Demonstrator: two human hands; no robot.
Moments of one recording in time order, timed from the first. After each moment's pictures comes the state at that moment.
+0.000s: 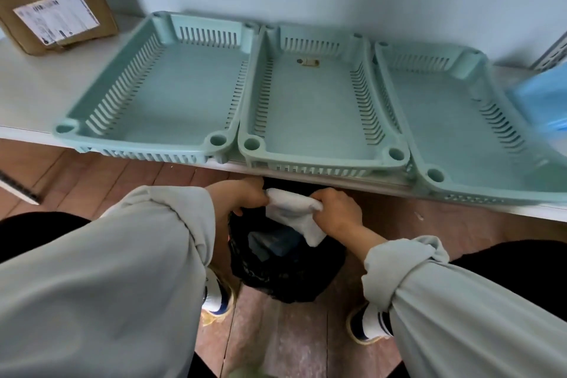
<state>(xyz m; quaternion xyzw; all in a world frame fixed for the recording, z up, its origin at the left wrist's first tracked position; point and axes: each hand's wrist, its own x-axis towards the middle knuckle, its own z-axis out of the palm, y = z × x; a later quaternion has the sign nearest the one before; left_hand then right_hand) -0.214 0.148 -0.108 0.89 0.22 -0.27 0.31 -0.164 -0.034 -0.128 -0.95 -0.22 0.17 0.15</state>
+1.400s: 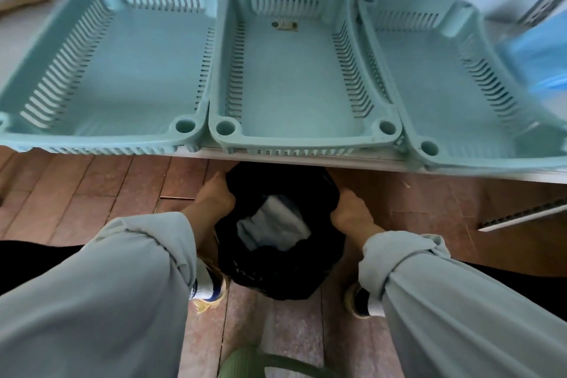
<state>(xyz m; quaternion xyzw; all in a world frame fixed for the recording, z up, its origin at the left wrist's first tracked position) -0.221 0.167 -0.182 0.88 0.33 -0.14 0.32 -0.156 -0.072 -0.168 -0.94 0.03 0.28 0.19</state>
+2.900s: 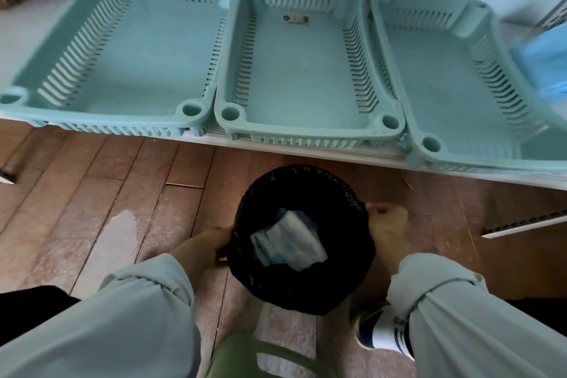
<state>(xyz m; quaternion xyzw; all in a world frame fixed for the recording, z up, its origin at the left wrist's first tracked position) -0.301 0.120 -0.215 0.52 0.52 -0.23 0.64 -0.166 -0.137 -0.190 -0.87 0.23 0.13 0.42</state>
